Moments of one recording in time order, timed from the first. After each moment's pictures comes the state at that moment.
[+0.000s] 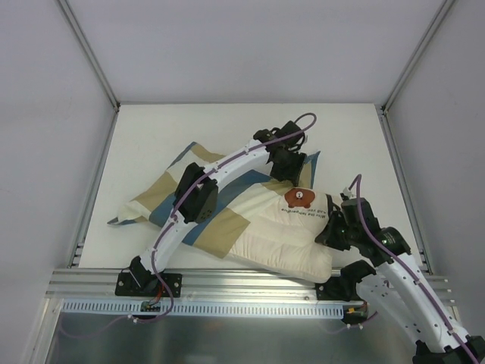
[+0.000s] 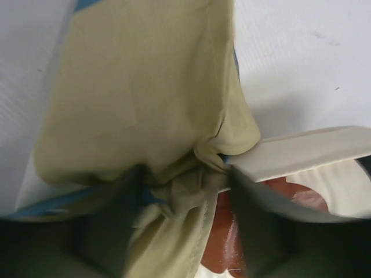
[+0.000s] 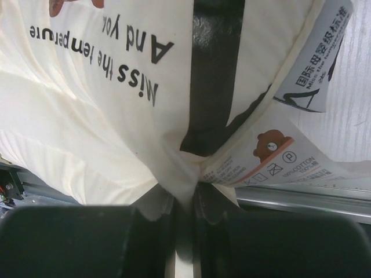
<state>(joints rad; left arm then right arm) -0.84 2.42 2.29 -0.91 0.19 -0.46 0.44 0.56 0.58 -0.99 -0.07 0.67</state>
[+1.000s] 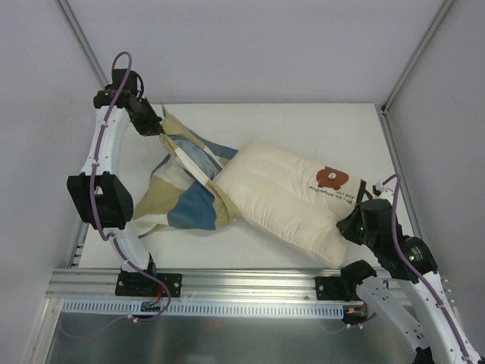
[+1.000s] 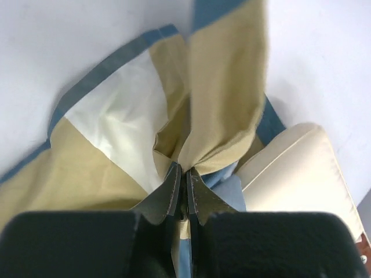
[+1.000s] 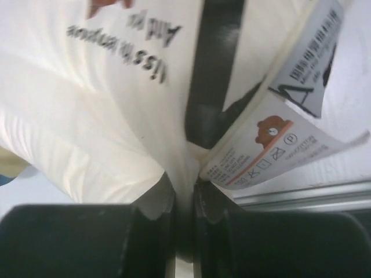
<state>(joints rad) 0.04 1.82 1.86 -1.04 0.17 -0.55 0.44 0.46 0.77 -1.09 0.22 0.73</state>
